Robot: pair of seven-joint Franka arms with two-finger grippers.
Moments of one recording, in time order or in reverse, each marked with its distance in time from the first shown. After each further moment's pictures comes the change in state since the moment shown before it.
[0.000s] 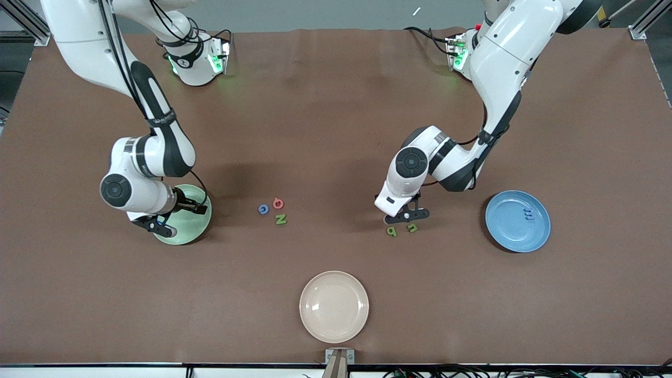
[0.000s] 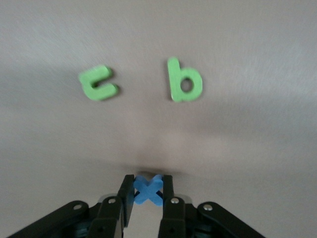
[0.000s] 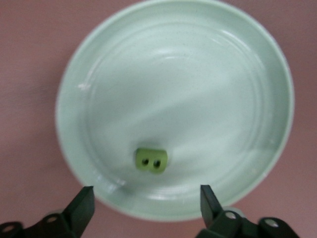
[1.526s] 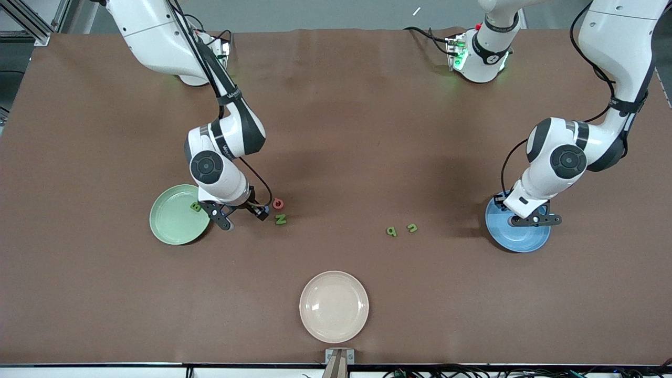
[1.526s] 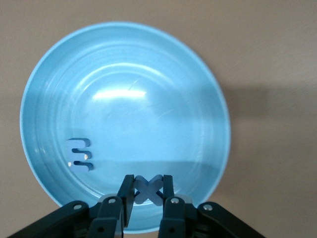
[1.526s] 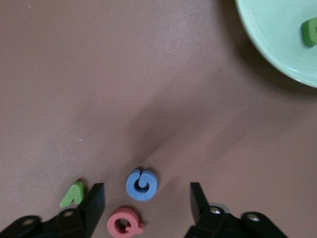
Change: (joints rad) left arm 0.555 -0.260 0.009 -0.363 0.090 0.124 0.606; right arm 0.309 0.085 0.020 0.027 0.013 0.282 0.700
